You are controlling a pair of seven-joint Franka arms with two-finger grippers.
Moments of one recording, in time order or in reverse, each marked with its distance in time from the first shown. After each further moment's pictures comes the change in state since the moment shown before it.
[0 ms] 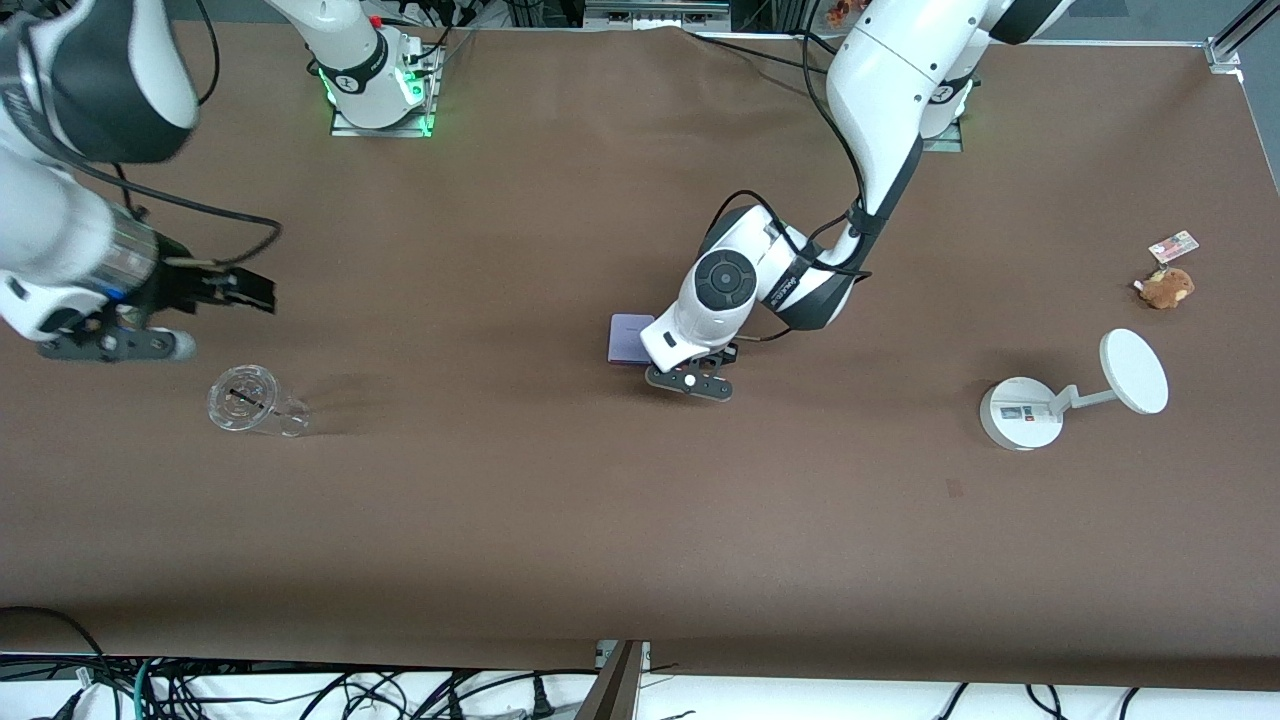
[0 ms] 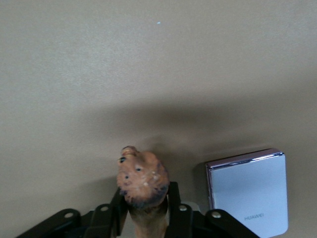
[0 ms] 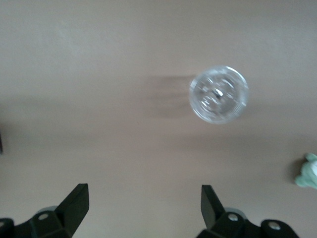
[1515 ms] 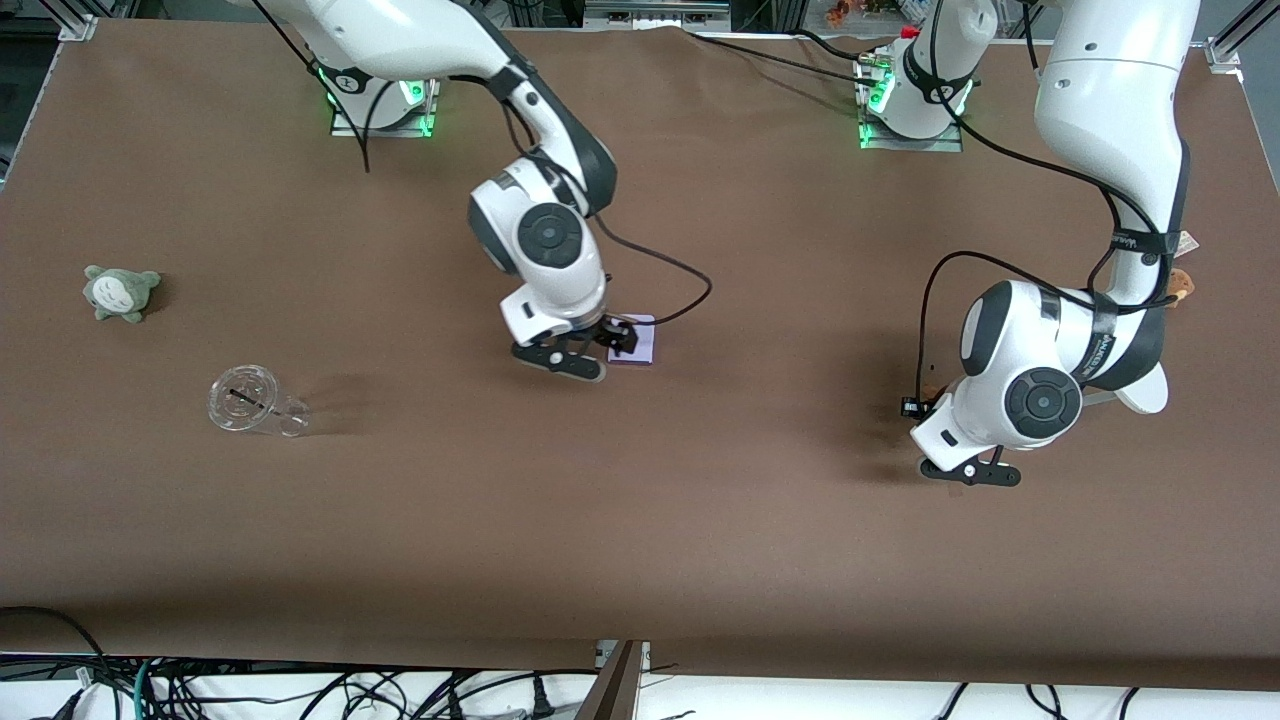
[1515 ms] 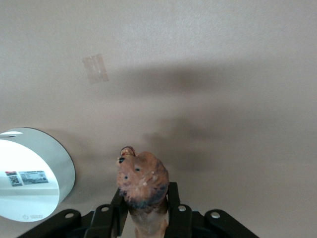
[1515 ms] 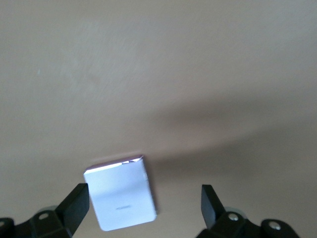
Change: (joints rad) left arm 0.417 -0.088 0.121 0.029 0.129 -0.323 0.335; right arm 0.589 0.437 0.007 0.003 0.000 0.568 0.879
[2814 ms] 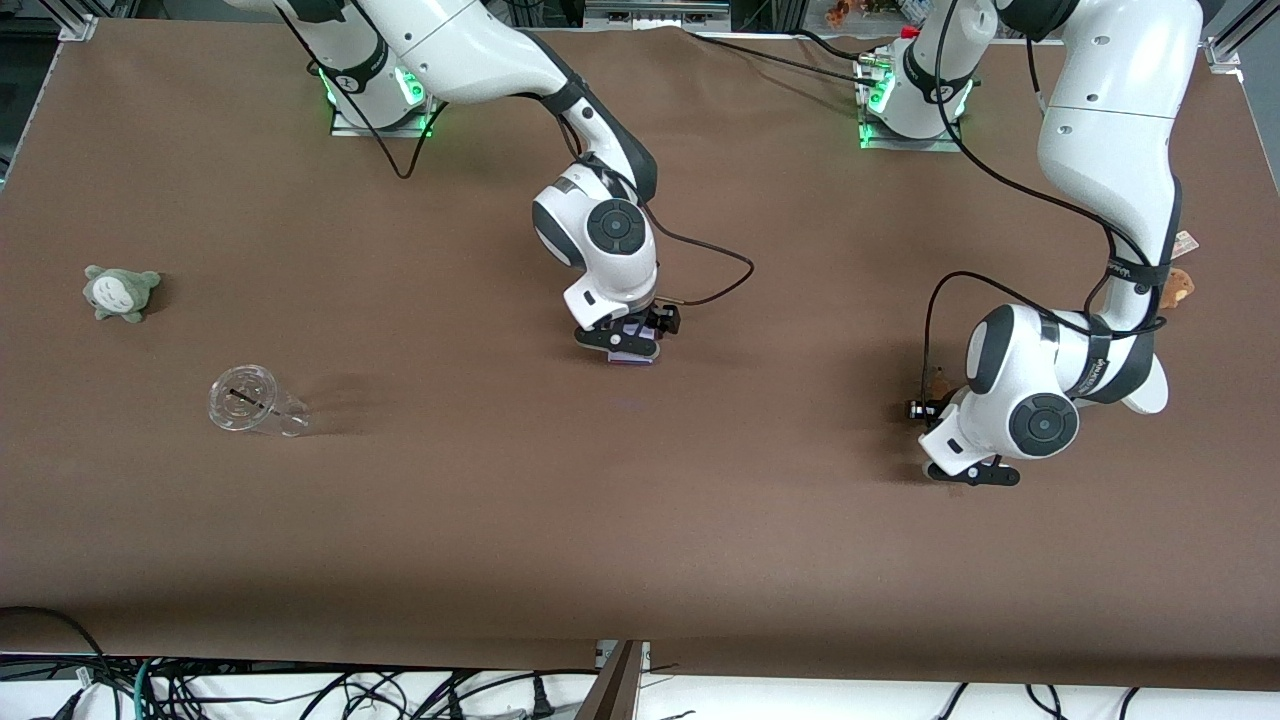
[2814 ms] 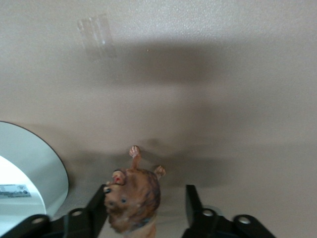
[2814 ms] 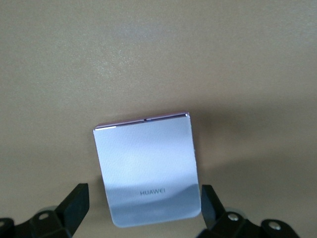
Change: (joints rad) left arm 0.057 0.072 -0.013 -0.016 0.000 0.026 0.012; right arm 0.092 0.117 -0.004 0.002 -0.004 0.124 0.008
